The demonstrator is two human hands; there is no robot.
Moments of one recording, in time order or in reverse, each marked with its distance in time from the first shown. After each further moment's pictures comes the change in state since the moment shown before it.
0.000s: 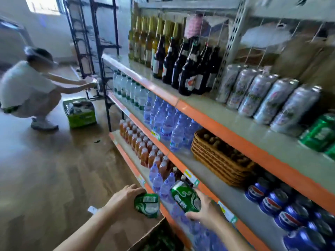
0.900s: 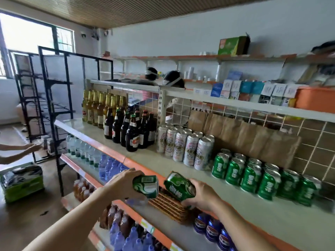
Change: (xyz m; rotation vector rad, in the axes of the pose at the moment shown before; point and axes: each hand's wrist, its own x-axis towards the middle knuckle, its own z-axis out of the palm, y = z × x) left_hand 0.047 0.208 -0.198 0.030 0.206 0.370; right_hand -0.127 -0.002 -0.244 -0.013 0.365 -0.041
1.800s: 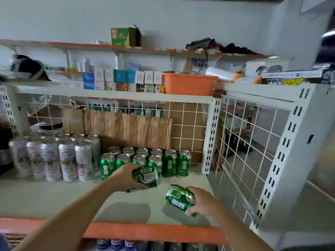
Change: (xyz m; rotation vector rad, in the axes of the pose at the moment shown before) left_hand 0.195 0.315 0.144 -0.183 -0.239 0.292; right_hand -0.158 0.295 -0.115 0.009 0.117 0.526
